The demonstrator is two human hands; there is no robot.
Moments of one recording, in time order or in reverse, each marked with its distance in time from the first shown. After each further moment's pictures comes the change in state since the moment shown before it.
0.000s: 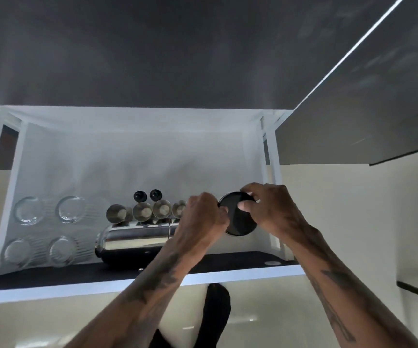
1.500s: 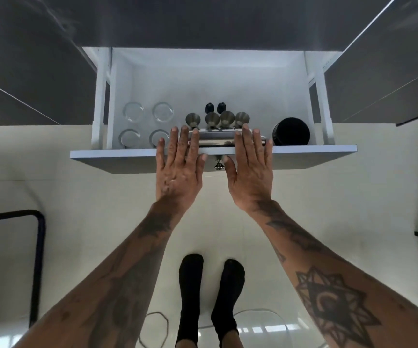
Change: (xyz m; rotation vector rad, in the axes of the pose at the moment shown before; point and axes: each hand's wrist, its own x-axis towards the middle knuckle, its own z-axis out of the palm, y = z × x) left_hand -0.096 -0.185 -0.072 0.641 0.525 0.375; right_hand -0.098 -0.098 0.160 -0.311 0.455 -0.306
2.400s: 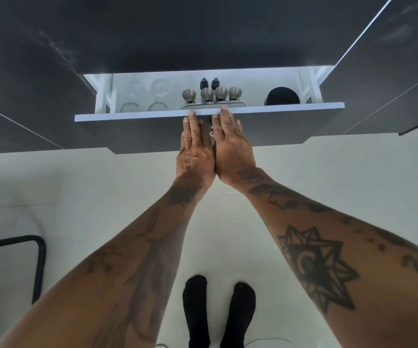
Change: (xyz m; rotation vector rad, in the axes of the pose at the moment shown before) left_hand 0.073 0.036 -0.016 -0.048 -0.202 -0.089; right_hand 0.076 -0.028 -0.024 0.063 -0.113 -0.096
